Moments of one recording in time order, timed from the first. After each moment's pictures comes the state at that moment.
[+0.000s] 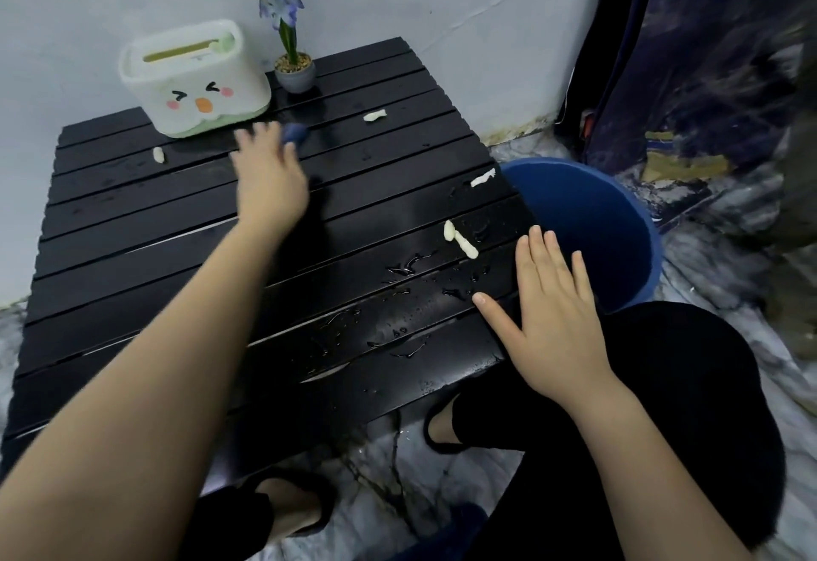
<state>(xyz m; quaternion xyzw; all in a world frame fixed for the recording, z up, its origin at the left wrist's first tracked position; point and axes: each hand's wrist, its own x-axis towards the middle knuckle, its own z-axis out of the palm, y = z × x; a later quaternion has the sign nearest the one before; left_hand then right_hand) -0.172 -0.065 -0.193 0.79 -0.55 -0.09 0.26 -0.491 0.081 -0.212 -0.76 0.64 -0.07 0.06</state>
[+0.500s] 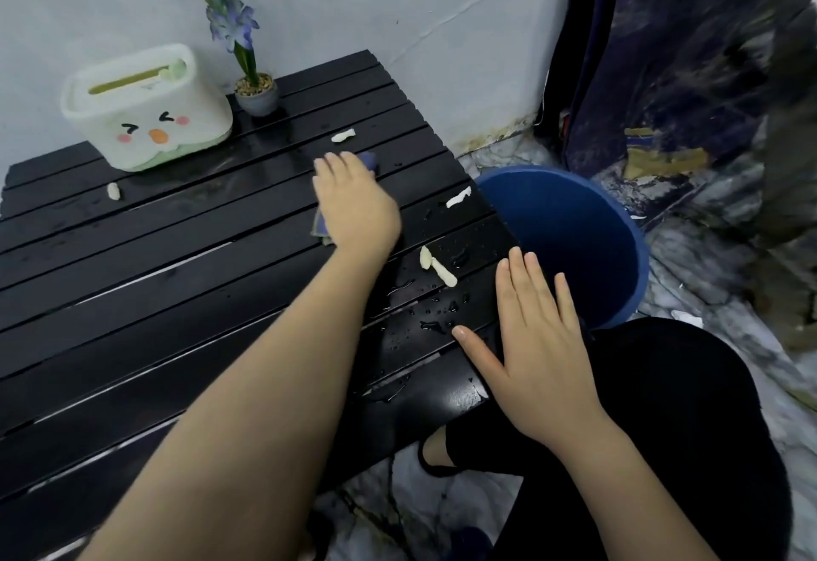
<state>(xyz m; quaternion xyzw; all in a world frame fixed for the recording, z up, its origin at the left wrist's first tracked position) -0.304 -0.101 -0.217 0.80 -0.60 -0.02 0.07 -0.489 0.082 -0.213 -0.76 0.65 -0.07 0.04</state>
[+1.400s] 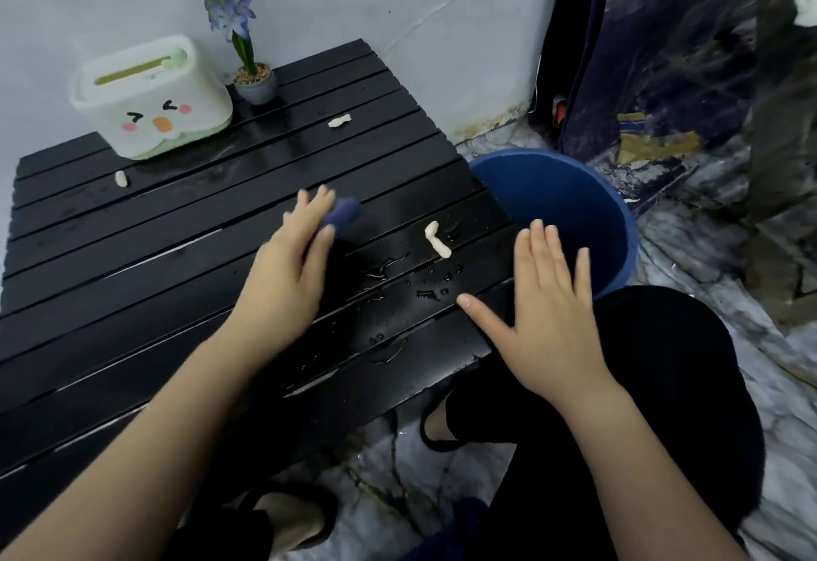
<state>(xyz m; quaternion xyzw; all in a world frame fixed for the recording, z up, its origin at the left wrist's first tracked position) -0.230 0.046 -0.173 0.60 -0.69 -0.26 0.31 -0.501 0.087 -0.211 -0.72 0.69 -0.08 0.06</state>
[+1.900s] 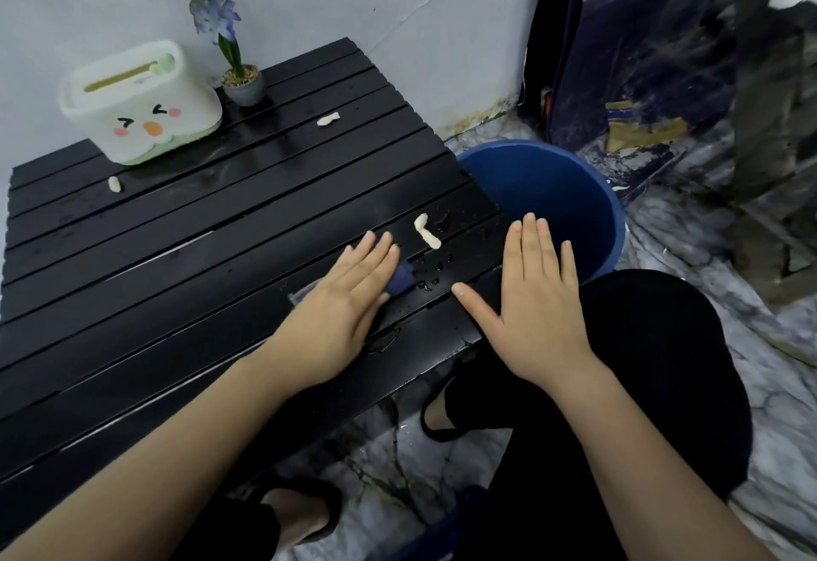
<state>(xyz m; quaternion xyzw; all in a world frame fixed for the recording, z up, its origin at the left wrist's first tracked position) -0.250 0.071 -0.199 0.45 -0.87 -0.16 0.11 -0.499 0.091 -0.214 -0.71 0.70 -0.05 0.03</state>
